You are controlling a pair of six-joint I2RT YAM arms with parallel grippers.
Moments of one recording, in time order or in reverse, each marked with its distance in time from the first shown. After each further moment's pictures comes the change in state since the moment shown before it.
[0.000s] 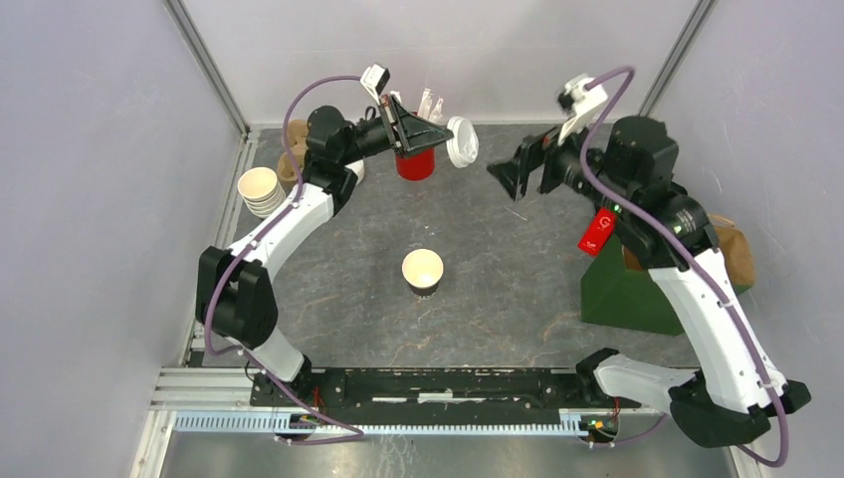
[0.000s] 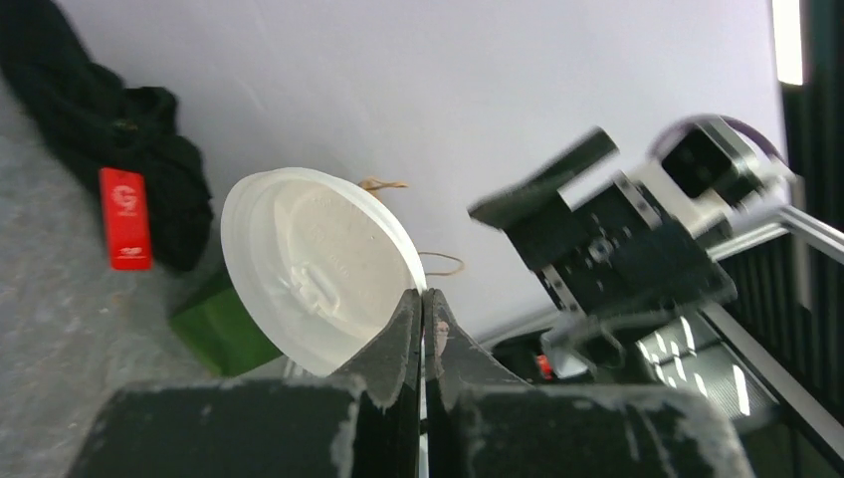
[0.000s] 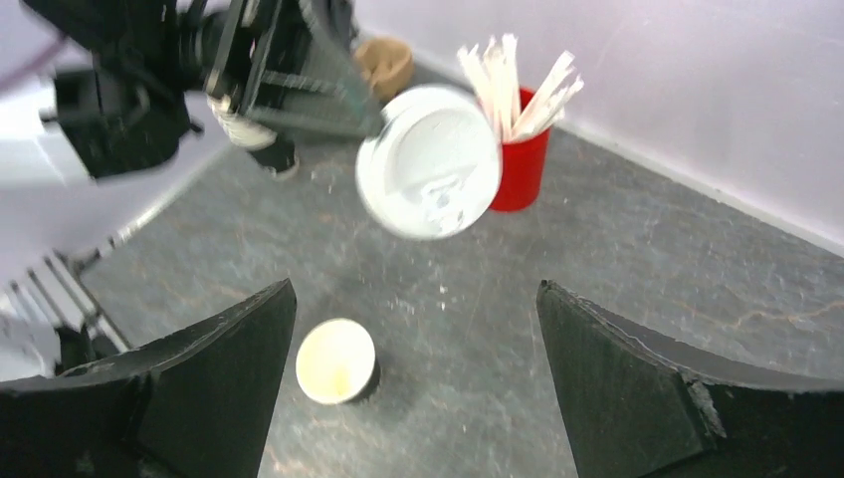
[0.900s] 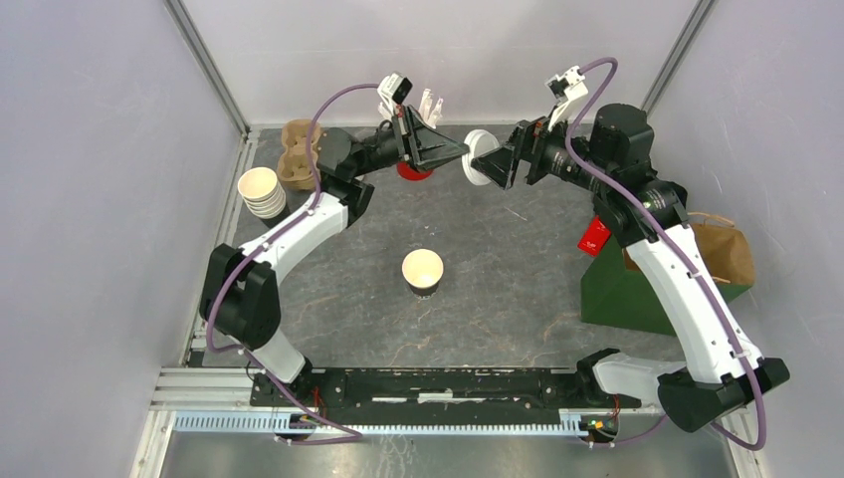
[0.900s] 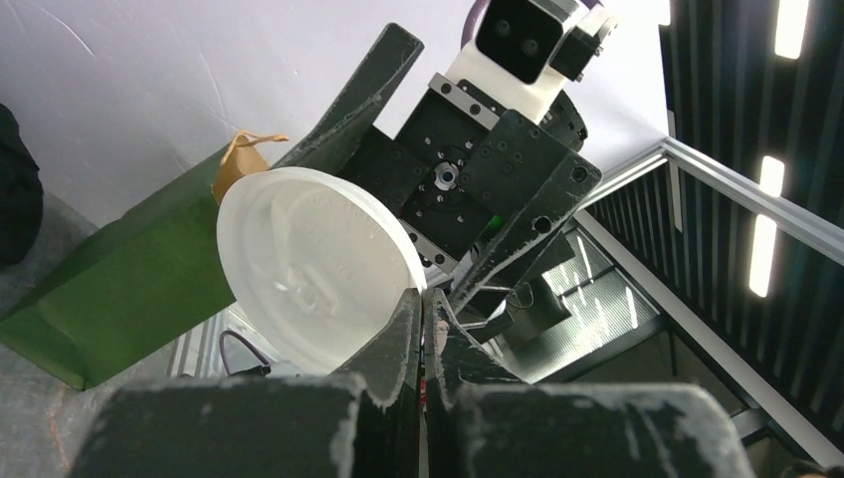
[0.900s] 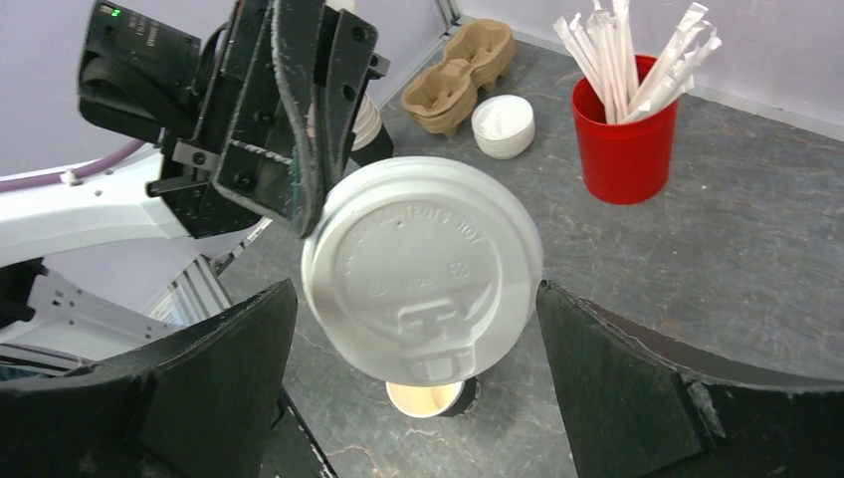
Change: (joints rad) left arm -0.097 0.017 -0.076 0.403 0.037 -0.321; right arm -0.134 0.092 -0.063 0.185 -0.311 0.260
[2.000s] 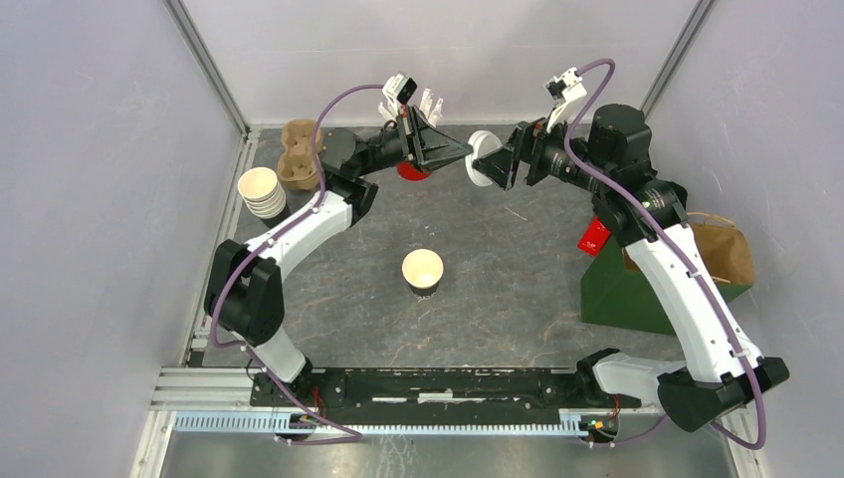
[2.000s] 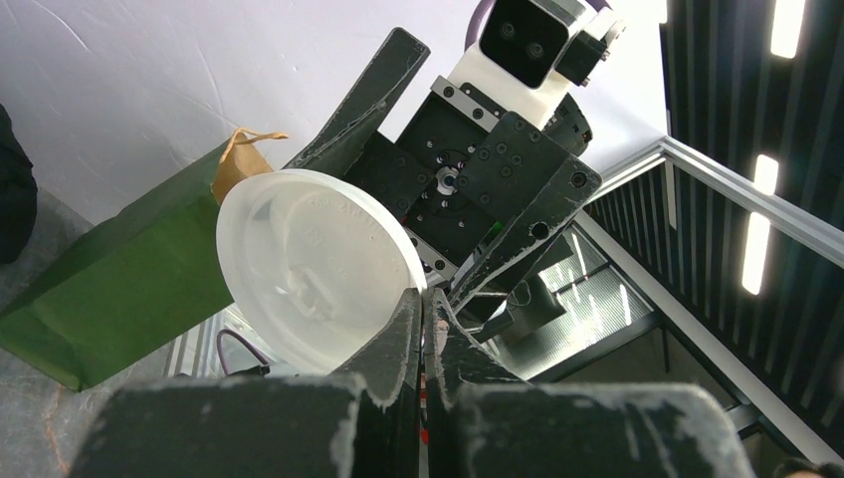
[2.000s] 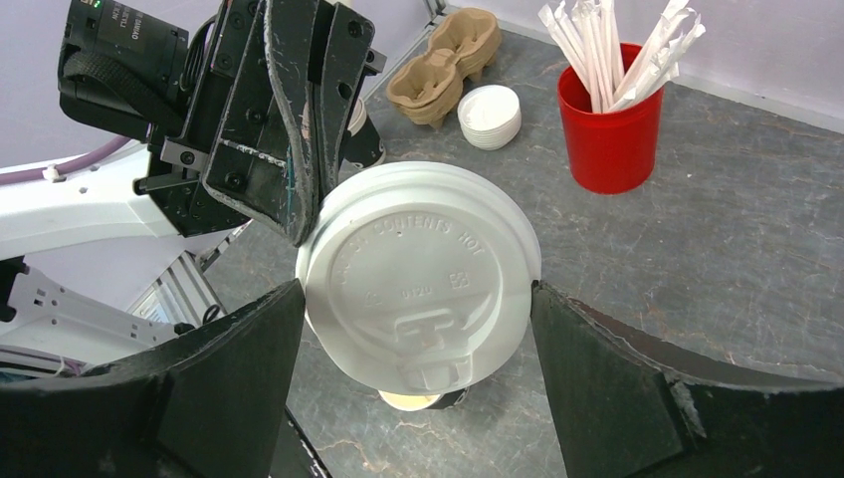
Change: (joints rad) left arm -0.018 0.028 0.014 0.014 0.000 -0.009; right arm 0.004 0.004 0.000 -0.026 0.025 -0.024
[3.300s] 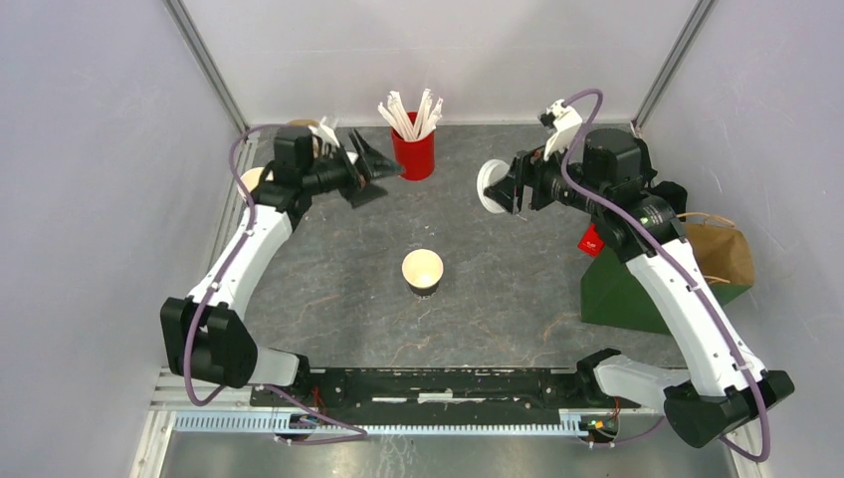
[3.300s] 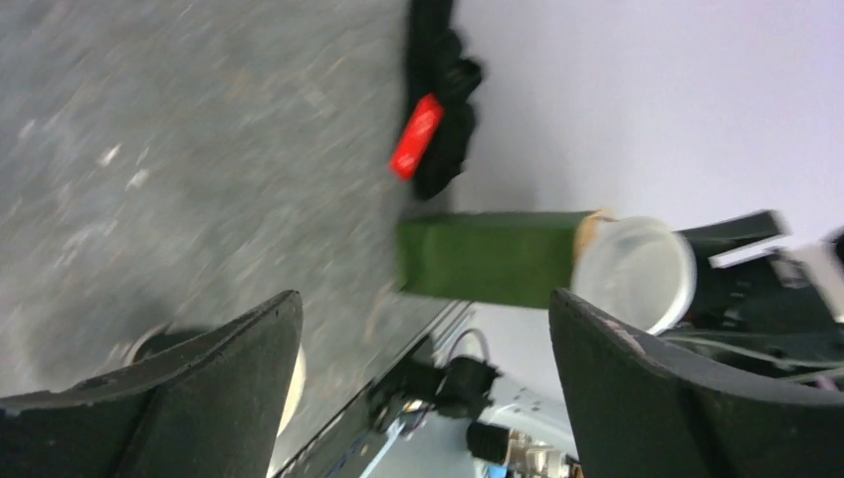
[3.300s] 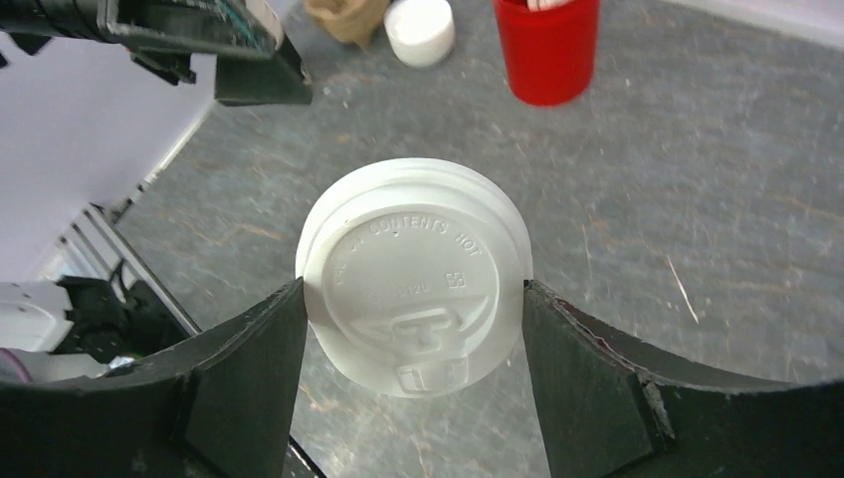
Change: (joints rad) left arm 0.314 -0.277 -0.073 -1.147 -0.162 0.663; right arm 0.002 -0.074 -0.116 -0.092 0.088 -0.100
